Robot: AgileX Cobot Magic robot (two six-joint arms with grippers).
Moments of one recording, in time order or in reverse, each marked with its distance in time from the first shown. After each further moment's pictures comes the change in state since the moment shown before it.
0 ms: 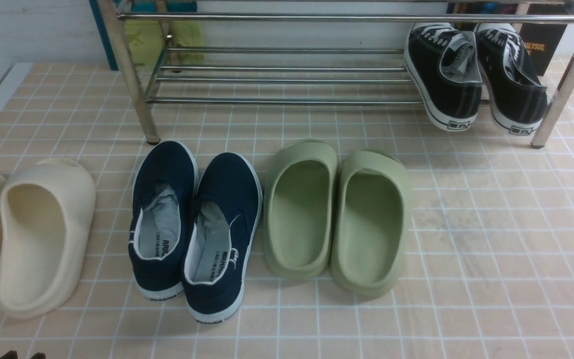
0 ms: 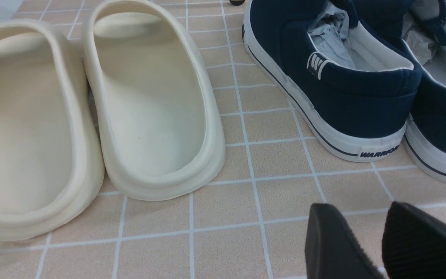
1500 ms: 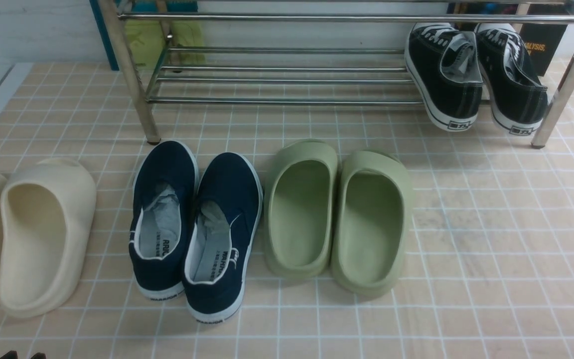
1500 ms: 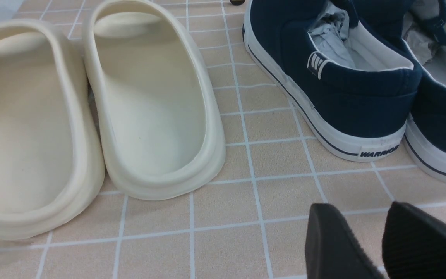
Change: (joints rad) right arm -0.135 -0.164 -0.007 -0.292 0.729 0.524; left arm 0.000 0.000 0.000 0.000 0.001 0.000
